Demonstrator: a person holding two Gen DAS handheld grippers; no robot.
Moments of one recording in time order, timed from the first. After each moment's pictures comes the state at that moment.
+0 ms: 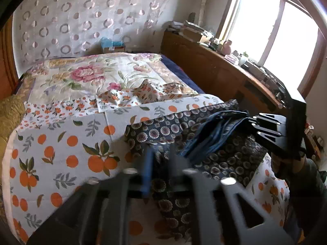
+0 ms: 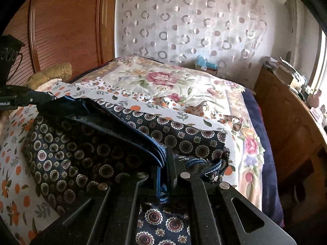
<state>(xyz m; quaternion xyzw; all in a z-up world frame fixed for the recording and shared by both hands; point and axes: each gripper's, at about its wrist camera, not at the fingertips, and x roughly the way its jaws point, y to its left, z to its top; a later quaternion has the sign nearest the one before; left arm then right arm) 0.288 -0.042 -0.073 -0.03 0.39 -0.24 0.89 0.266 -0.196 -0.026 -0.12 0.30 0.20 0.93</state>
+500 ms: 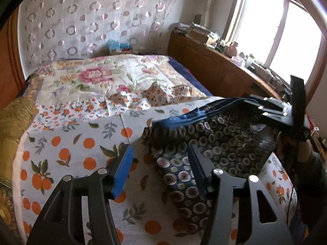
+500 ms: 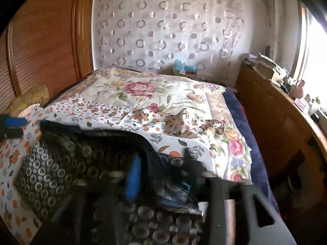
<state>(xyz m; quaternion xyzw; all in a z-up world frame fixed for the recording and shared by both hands) 0.298 -0.025 -0.078 -0.02 0.39 -0.21 0.89 0.287 -0.198 -0.005 -0.08 0.29 0.13 0.95</state>
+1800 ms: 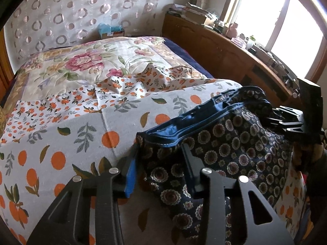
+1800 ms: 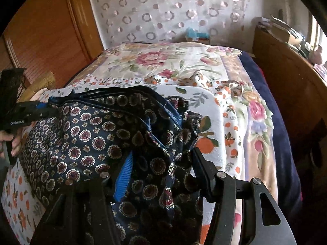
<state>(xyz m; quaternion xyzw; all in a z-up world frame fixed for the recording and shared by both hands) 0.355 -0.057 -0.122 0.00 0.44 -0.23 0.87 0.306 -0.251 -0.050 -0.03 0.39 0.20 0.90</state>
